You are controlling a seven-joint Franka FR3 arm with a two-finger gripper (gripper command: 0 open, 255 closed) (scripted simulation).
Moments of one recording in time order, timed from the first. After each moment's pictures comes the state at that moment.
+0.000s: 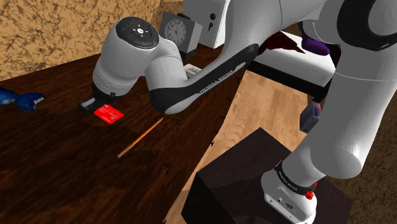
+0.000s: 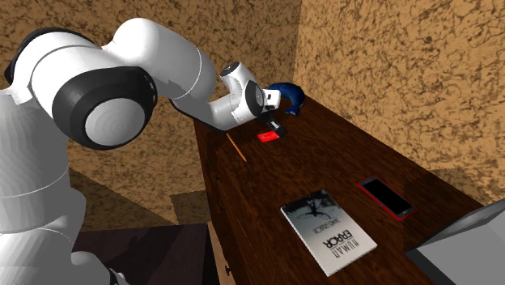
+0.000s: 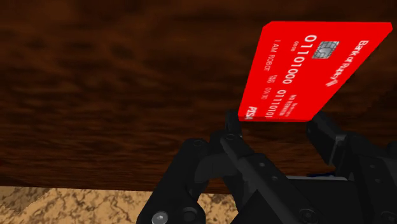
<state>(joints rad) 0.17 0.36 0.61 -1.96 -0.93 2.68 1.05</state>
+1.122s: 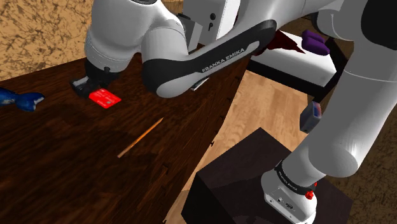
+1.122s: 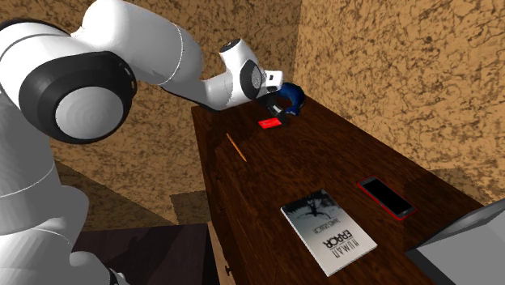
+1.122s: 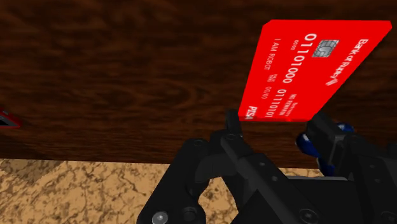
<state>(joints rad) 0.10 0.28 0.70 -1.91 -0.74 2.58 0.88</state>
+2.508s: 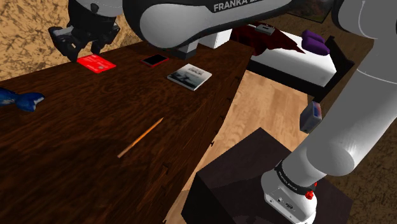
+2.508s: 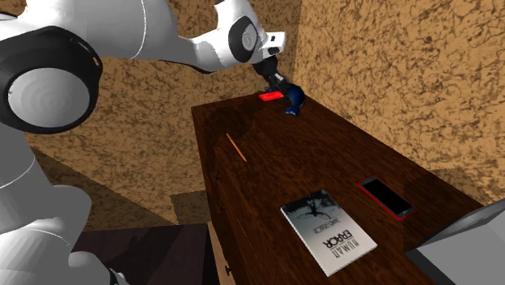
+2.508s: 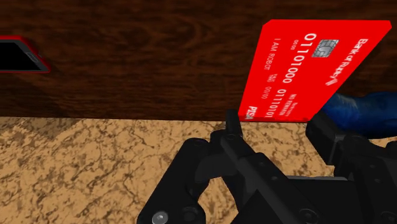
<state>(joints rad) 0.04 0.17 0.78 -1.78 -0.50 2.39 0.67</state>
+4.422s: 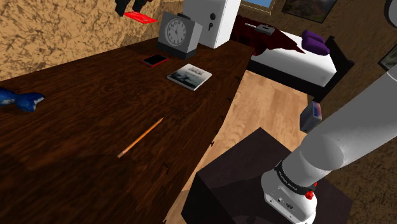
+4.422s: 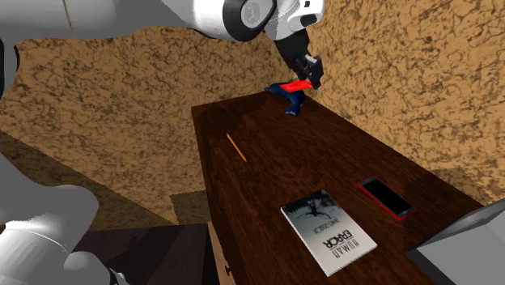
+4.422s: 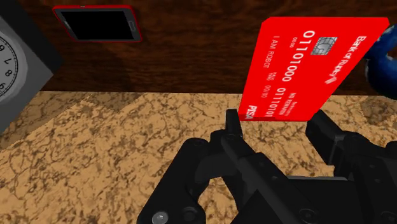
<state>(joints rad) -0.16 -0.07 0.69 -1.79 -0.06 2.31 0.17</state>
